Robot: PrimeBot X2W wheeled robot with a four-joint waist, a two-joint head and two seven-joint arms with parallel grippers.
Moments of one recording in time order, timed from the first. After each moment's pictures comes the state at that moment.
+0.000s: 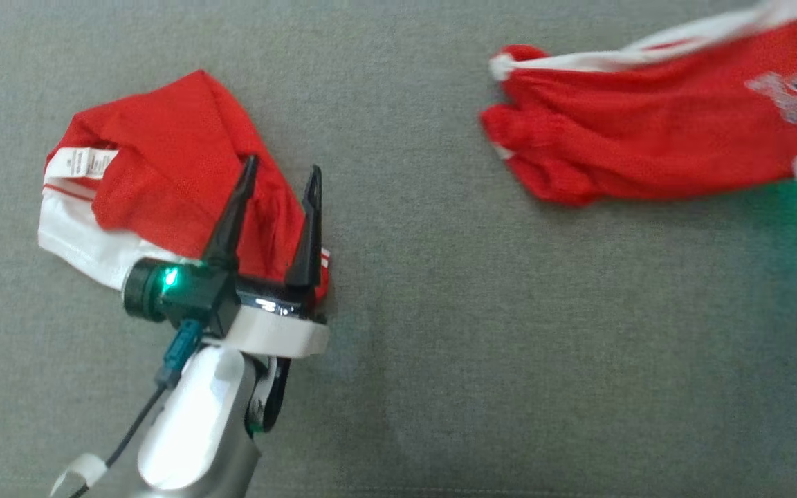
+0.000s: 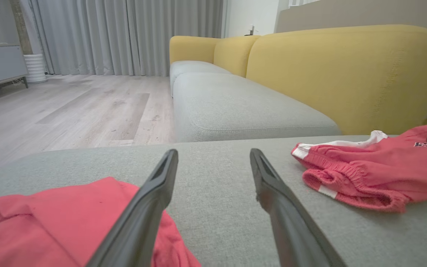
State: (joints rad) left arm -0.38 0.09 -0.38 0.25 -0.25 0.07 -0.26; right arm -0.95 -0.28 -0.30 1.12 -0.05 0.13 0.04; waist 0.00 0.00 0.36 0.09
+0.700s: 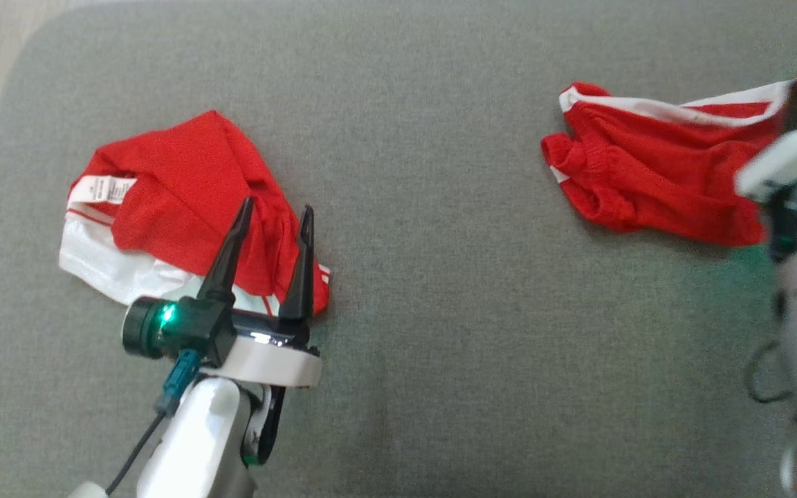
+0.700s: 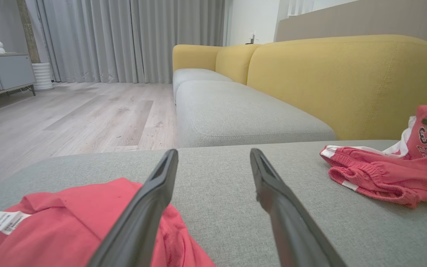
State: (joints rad) left arm -0.29 0.09 -0.36 0.26 -0.23 0.05 -0.26; right arm -0.86 -0.21 -0.25 1.08 0.16 0.13 -0.10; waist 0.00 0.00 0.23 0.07
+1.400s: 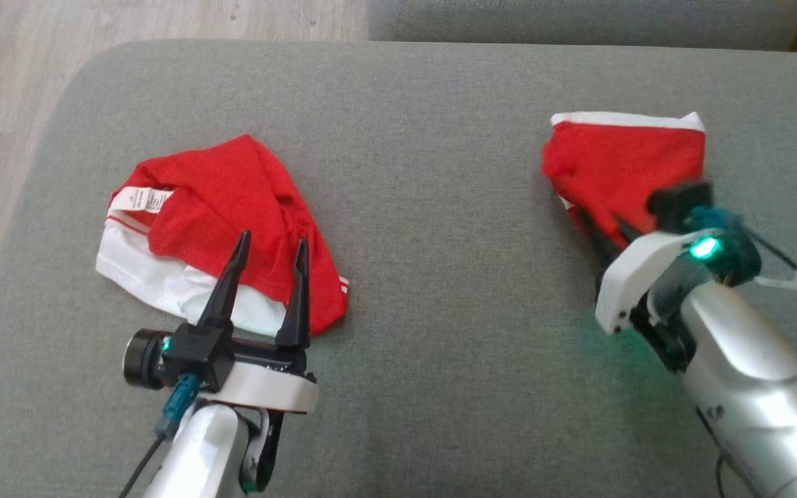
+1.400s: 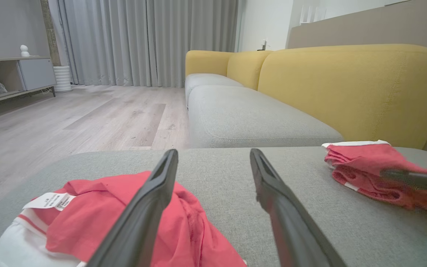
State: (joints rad) left arm -0.23 0.09 -0.35 0.27 -0.24 0.05 -0.26; right arm -0.60 -0.25 0.50 0.77 0.49 0.13 0.01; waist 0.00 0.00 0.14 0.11
